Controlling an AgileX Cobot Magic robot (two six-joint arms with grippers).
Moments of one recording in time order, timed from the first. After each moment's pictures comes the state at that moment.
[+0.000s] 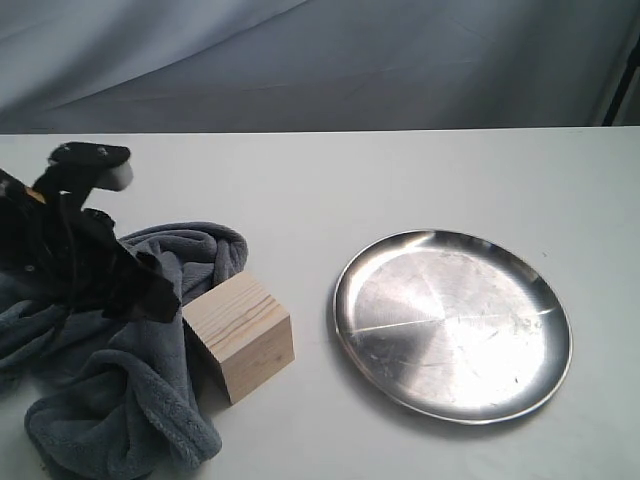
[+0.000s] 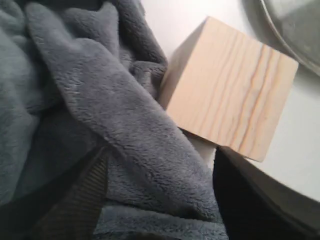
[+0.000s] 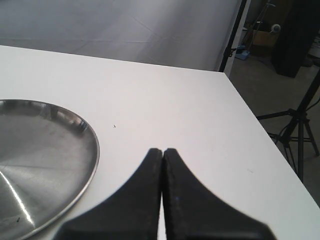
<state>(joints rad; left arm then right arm) -0.31 1.51 -0.88 -0.42 0.74 0.41 -0.15 0.00 0.00 0.01 0.32 -0.19</state>
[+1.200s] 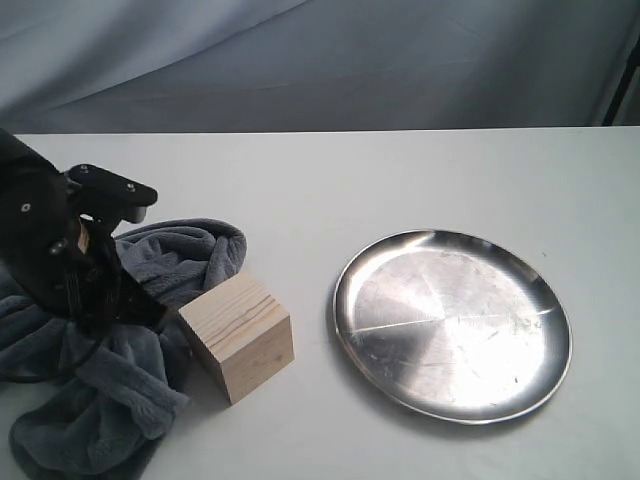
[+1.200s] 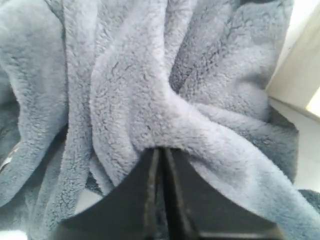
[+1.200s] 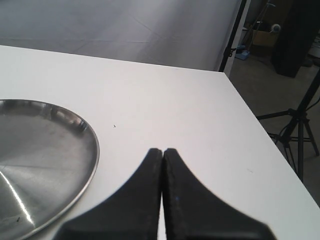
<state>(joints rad) -0.45 1.63 -0.90 0.25 0.76 -0.22 -0.15 0.00 0.00 0.01 0.32 -0.19</state>
